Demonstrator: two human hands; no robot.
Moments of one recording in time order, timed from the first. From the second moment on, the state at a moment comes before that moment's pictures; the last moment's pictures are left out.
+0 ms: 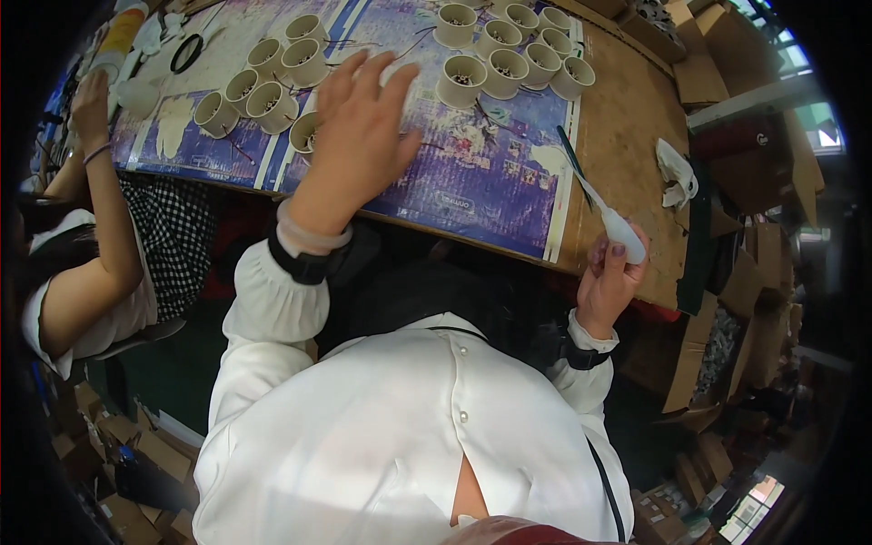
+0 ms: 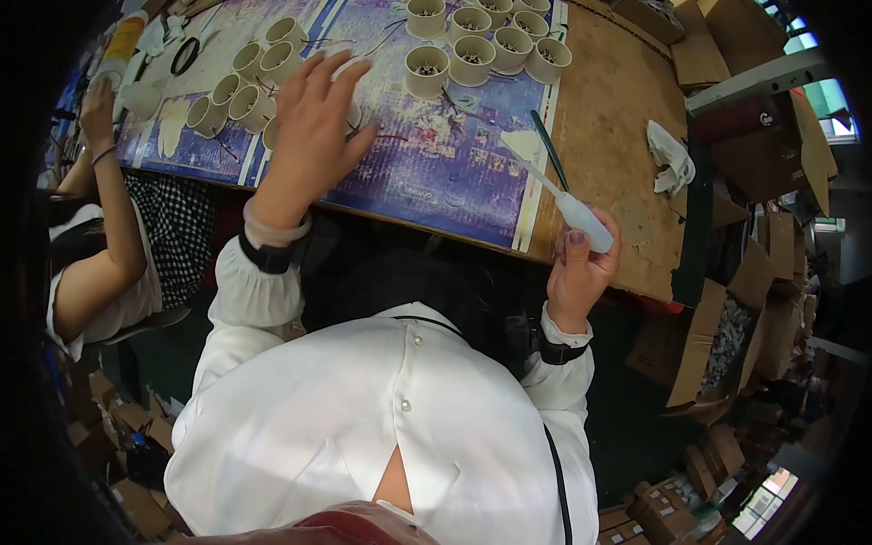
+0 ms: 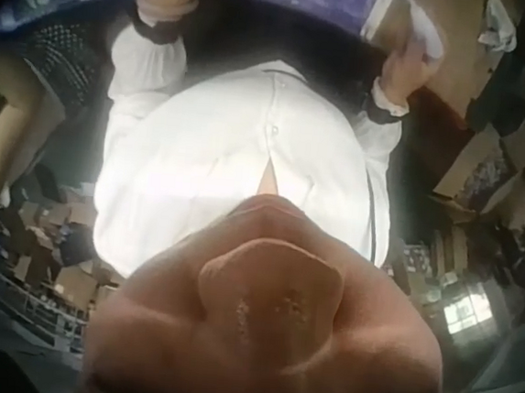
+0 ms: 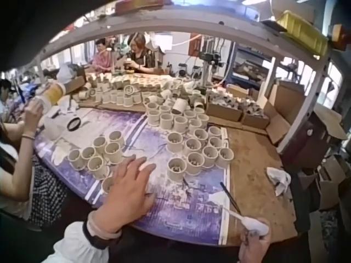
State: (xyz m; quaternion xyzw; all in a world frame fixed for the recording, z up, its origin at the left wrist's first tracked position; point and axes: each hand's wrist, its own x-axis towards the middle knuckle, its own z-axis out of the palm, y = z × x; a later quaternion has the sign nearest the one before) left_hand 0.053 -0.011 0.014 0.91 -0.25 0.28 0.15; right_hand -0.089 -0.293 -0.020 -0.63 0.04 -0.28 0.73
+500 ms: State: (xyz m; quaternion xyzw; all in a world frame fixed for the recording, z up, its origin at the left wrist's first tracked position) left_hand 0.069 -0.073 -0.005 0.91 -0.30 0.13 0.25; right_hand -0.098 -0.295 -0.022 -0.60 0.04 -0.28 0.75
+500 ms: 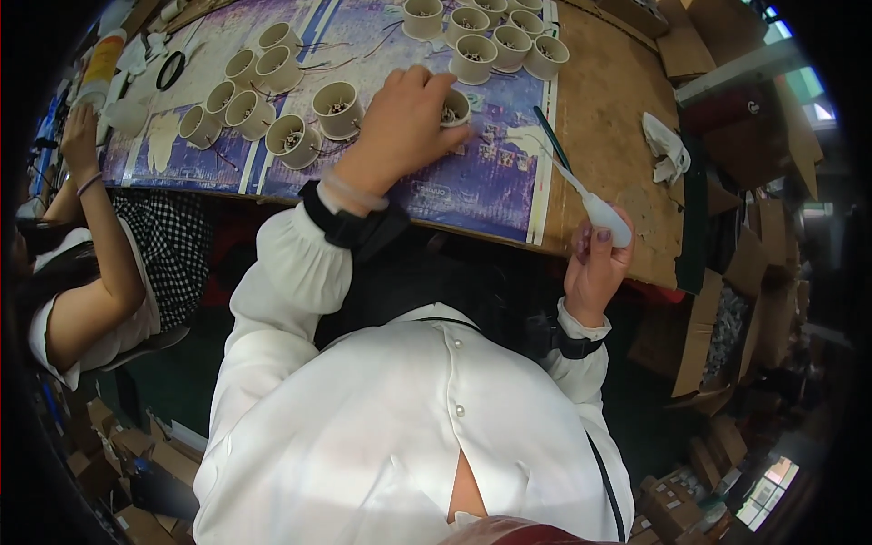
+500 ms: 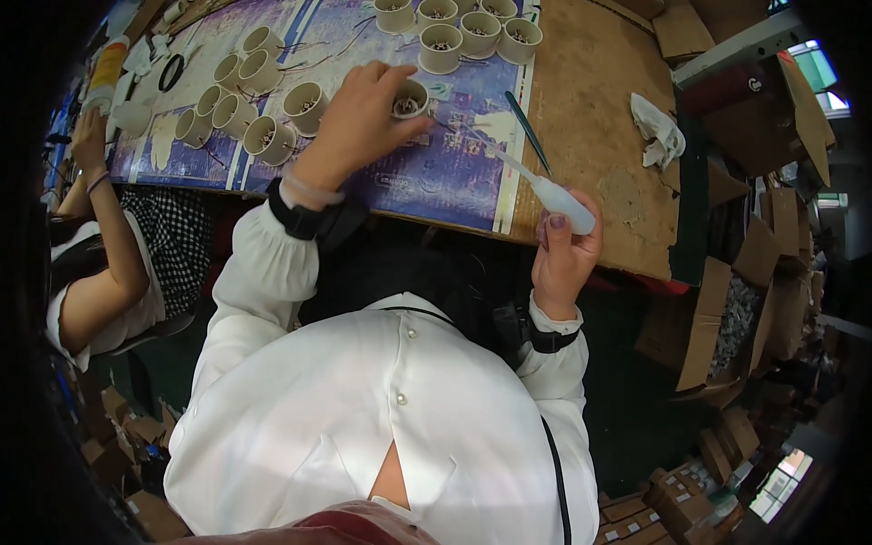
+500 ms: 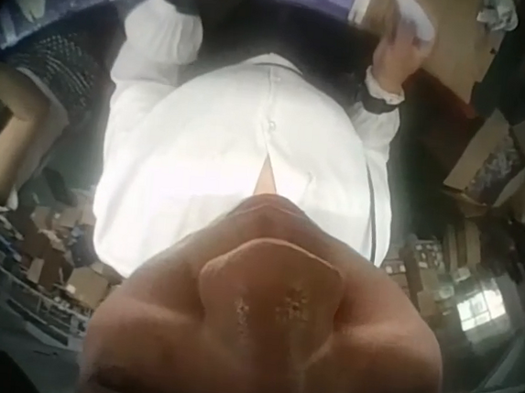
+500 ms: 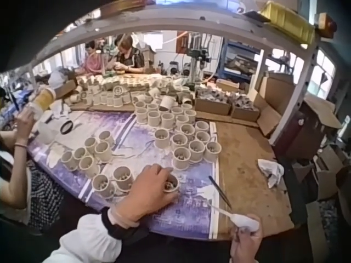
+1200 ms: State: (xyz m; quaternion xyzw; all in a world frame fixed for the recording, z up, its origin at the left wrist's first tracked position) left_hand 0.014 -0.026 0.022 0.66 -0.28 -0.05 0.70; right_hand -0.099 -0.267 -0.014 -0.67 0.03 -0.27 0.69
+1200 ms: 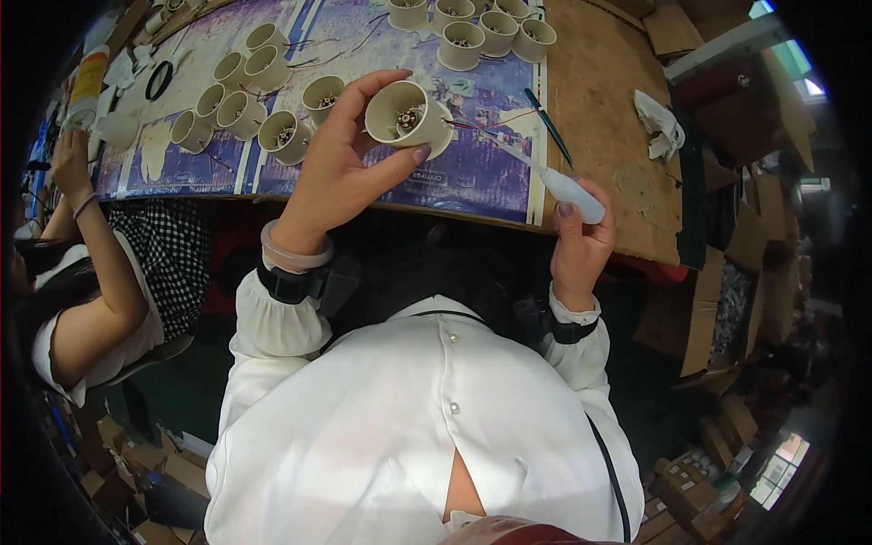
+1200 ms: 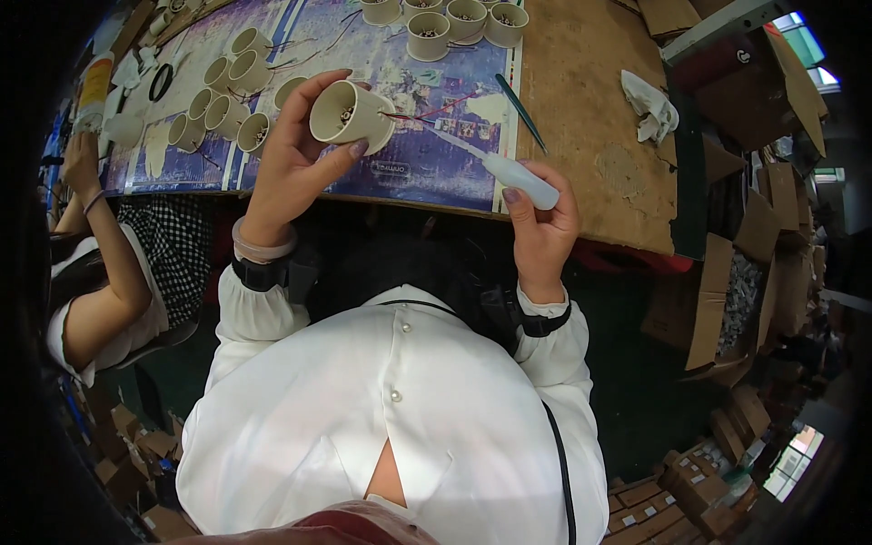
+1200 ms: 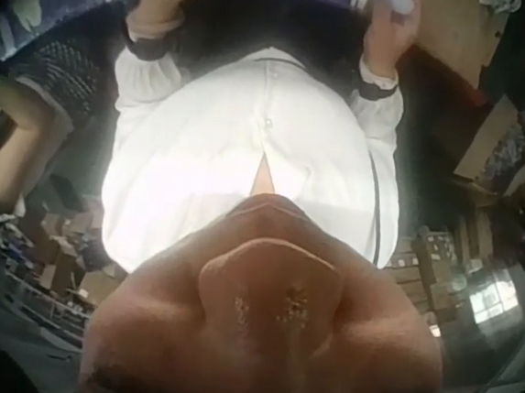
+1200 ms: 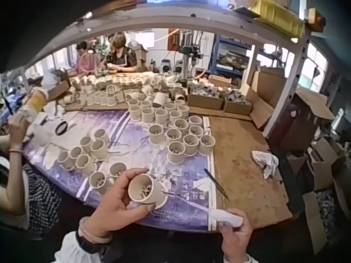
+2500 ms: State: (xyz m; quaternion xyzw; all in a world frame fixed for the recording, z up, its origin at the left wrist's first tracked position) left_hand 0.001 -0.028 0.033 0.76 -0.34 0.11 0.54; right_hand -0.108 -0.276 -0.016 -0.76 0.02 -0.27 0.59
